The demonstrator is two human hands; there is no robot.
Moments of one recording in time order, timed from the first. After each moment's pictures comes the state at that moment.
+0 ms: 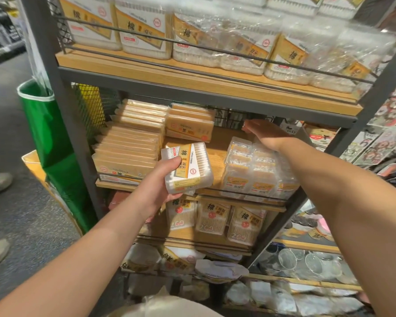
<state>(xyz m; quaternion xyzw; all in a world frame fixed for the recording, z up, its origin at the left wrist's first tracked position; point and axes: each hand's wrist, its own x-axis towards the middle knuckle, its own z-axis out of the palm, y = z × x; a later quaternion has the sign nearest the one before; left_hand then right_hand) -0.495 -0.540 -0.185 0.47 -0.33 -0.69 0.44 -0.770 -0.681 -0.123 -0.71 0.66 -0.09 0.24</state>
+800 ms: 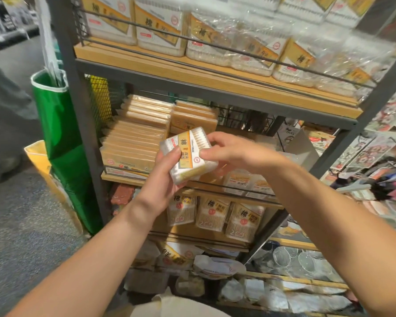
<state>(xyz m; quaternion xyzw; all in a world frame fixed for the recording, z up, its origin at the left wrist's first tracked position) -0.500 -0.523 -0.178 0.34 -0.34 -0.68 0.56 -0.678 -0.586 -0.098 -0.71 0.47 -0.10 0.52</state>
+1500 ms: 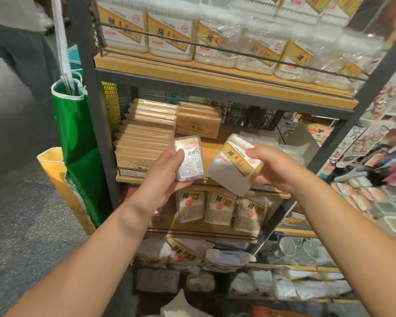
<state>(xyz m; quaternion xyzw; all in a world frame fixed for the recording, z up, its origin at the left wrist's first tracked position) -0.471 -0.518 -0.159 0.48 -0.34 -0.65 0.48 -0.711 -0.538 -0.110 -0.50 0.55 -0.30 0.60</state>
